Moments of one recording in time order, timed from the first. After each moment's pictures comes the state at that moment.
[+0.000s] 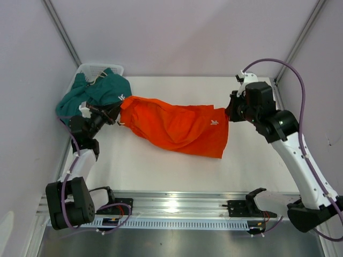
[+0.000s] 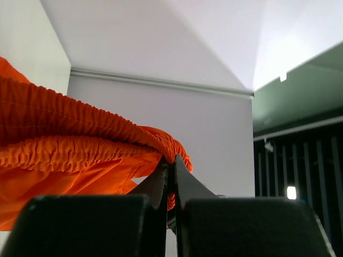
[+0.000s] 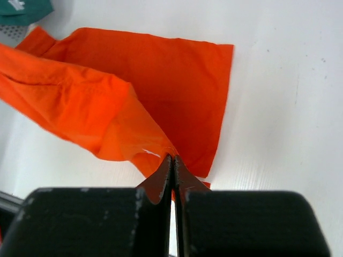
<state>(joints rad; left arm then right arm) 0.23 1.14 0.54 0.72 0.75 -1.87 0.50 1.13 1.49 -0.89 0.09 0.25</state>
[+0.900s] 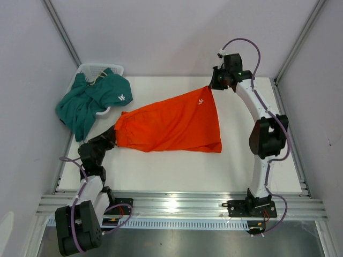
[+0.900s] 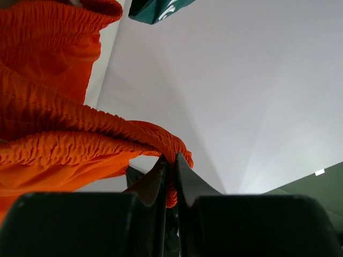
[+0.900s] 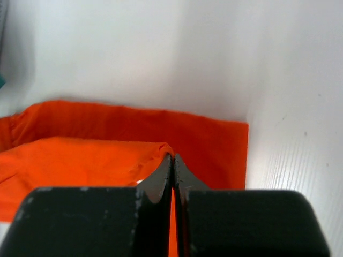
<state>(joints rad) 0.27 0.87 0.10 0.60 0.33 -1.97 0.24 2.00 1.94 -0.63 -0.20 0.26</state>
